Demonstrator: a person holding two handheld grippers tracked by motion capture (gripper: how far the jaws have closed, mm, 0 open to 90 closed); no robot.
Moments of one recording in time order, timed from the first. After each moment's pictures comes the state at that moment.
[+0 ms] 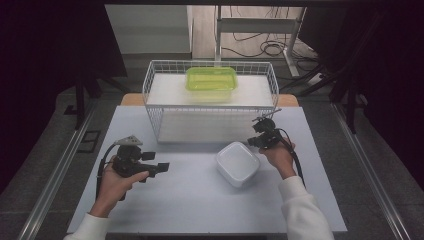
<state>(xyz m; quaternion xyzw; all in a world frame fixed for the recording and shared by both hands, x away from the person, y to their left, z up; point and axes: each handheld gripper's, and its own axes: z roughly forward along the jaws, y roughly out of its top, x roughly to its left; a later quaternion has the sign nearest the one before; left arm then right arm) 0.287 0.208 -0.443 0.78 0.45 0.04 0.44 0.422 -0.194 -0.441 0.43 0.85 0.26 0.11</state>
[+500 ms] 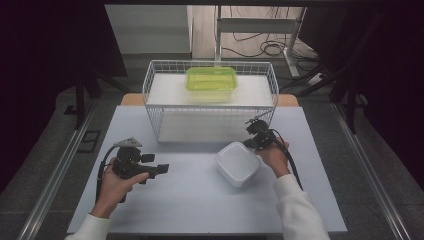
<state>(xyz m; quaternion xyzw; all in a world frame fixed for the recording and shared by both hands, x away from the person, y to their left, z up) 0.285 0.208 -0.449 0.77 0.46 0.03 0.44 0.428 -0.178 -0.455 0.41 0.87 0.24 0.11</state>
